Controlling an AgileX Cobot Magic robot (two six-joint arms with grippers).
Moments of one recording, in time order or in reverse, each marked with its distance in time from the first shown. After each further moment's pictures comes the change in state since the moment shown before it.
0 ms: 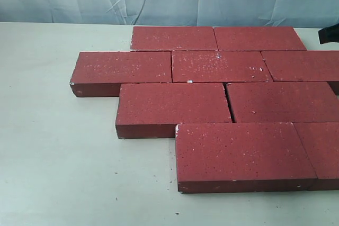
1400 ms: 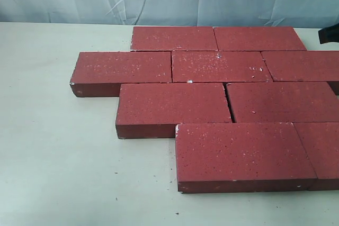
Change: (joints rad) left arm 0.000 -0.396 0.618 0.115 -0.421 -0.063; right arm 0.000 0.000 0.000 0.002 0.000 0.003
